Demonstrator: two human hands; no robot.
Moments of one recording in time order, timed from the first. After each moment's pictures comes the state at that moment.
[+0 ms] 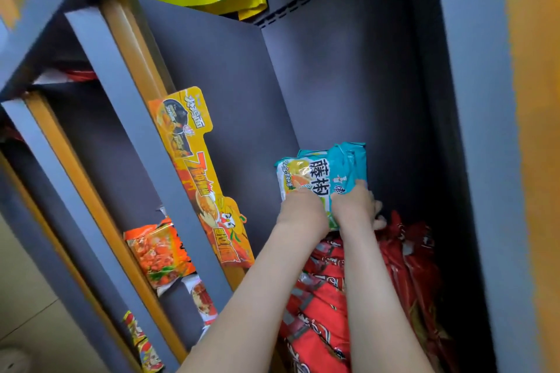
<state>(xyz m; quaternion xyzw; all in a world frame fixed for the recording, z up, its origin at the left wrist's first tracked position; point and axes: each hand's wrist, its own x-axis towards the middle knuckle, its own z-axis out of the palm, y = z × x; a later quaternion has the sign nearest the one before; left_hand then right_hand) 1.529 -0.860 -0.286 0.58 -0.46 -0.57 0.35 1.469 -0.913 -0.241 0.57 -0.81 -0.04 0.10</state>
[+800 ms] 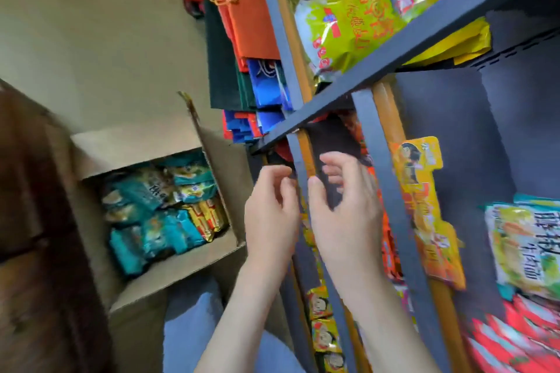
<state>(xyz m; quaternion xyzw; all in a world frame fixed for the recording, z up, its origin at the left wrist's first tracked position) 1.698 -0.614 -0.370 0.76 -0.02 -0.24 0.60 1.669 -0.667 -0.308 0.89 -0.37 0.14 -0.23</state>
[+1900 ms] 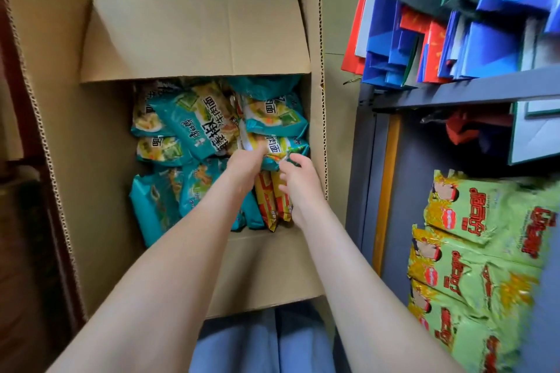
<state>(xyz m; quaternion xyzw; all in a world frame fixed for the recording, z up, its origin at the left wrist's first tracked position) 1.787 -0.540 -0.860 0.66 0.40 -0.50 0.40 1.742 -0.620 -0.792 0.53 -0.58 -0.27 -0.55</state>
